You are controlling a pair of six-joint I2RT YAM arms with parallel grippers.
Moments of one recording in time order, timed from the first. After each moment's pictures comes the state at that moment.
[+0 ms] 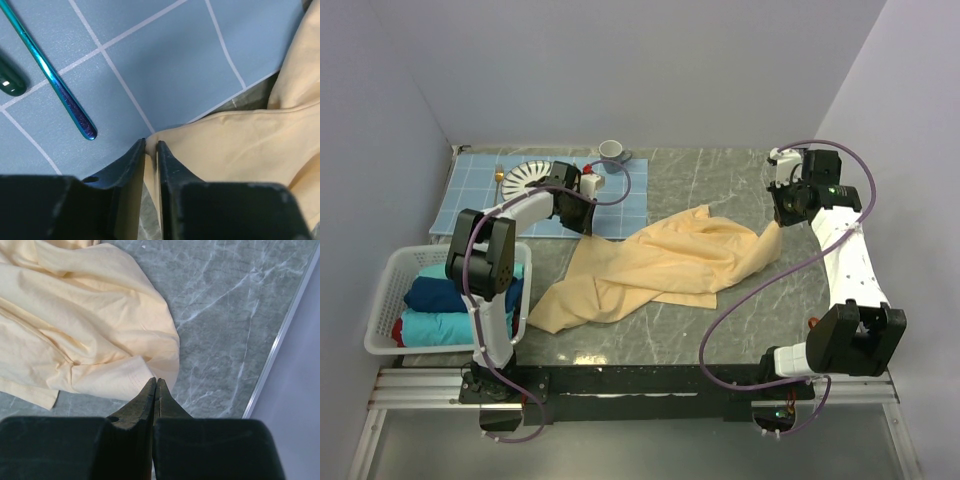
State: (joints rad) left arm -0.29 1.98 1.40 -0.48 0.30 0.12; right arm -0.12 1.38 1.33 -0.86 -0.17 -0.40
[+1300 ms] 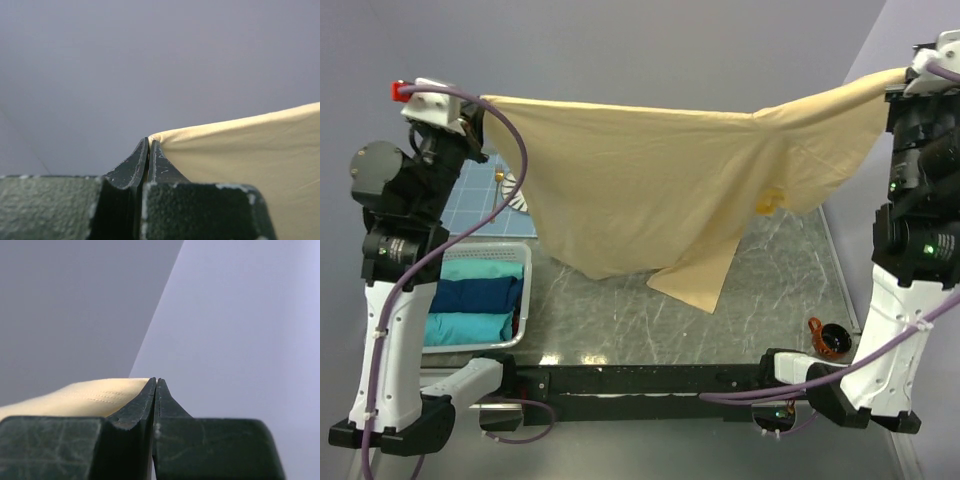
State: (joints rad) left arm -0.14 1.03 1.58 -0.27 0.12 0.14; right arm -0.12 1.20 2.05 -0.53 0.13 -0.46
